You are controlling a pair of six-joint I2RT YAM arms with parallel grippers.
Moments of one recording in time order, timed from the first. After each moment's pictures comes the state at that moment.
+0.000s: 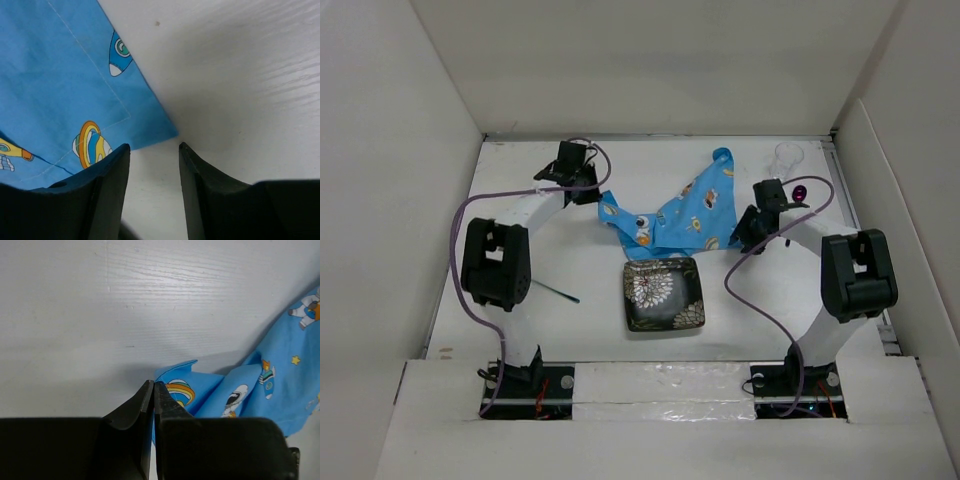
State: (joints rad) left arm -0.26 1.86 1.40 -0.37 0.07 -0.37; right arm 0.15 1.71 1.03 -0.43 -0.05 0.72
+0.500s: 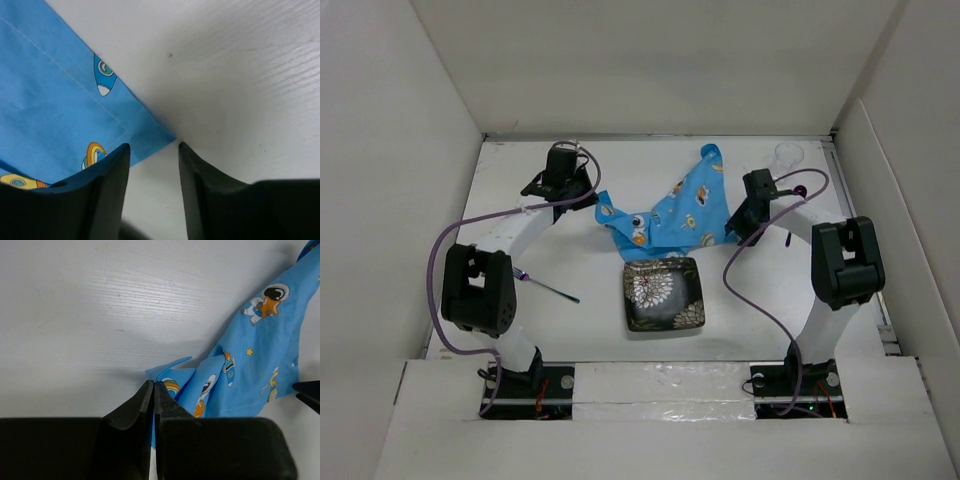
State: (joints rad) left arm -0.27 1.64 1.22 -0.30 0.07 -0.52; right arm 0.19 1.82 1.17 -0.50 0.06 0.85
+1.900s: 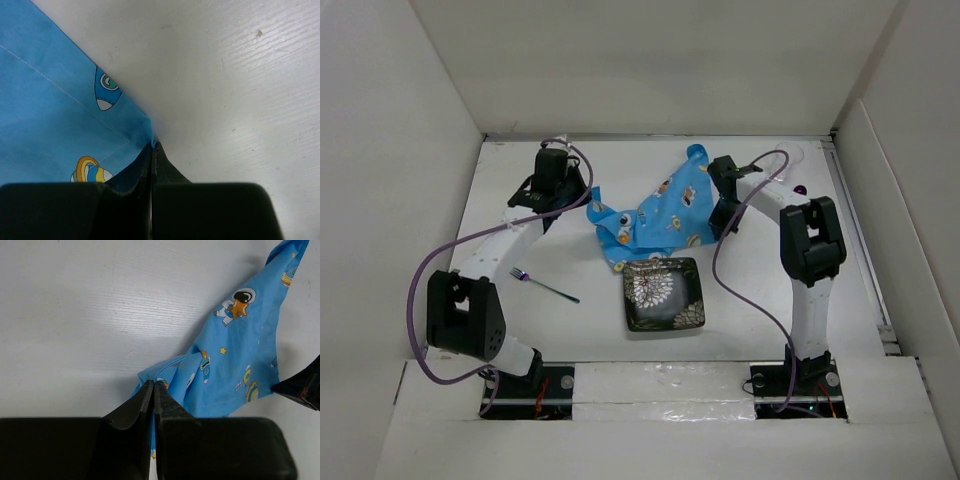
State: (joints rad) left arm -0.27 1.48 1.16 -0.30 0.02 -0.50; right arm 0.32 2.09 1.59 -0.88 0.15 0.84
